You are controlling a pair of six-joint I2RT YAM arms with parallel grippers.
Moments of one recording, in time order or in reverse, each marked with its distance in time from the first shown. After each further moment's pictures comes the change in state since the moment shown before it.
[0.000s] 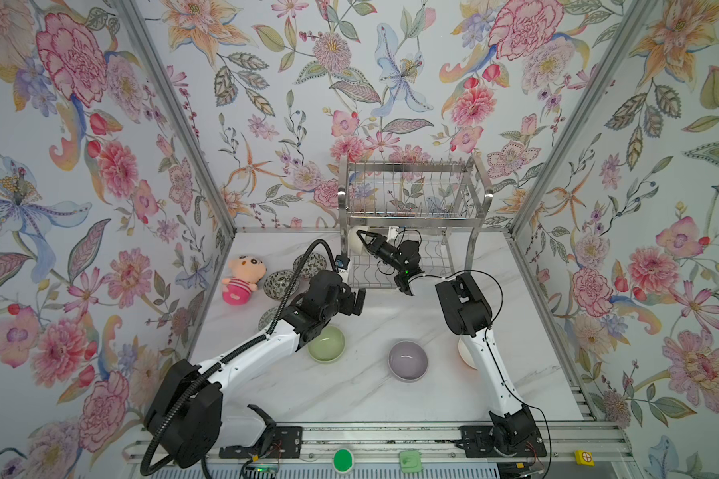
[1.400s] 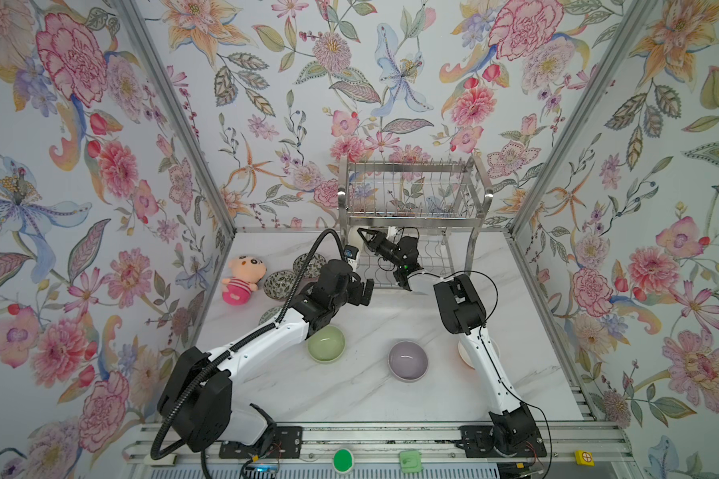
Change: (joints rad) left arm -0.035 0.090 0.142 -0.049 -0.028 -0.004; right arm -0.030 0.120 0.180 -0.093 -0.027 0.031
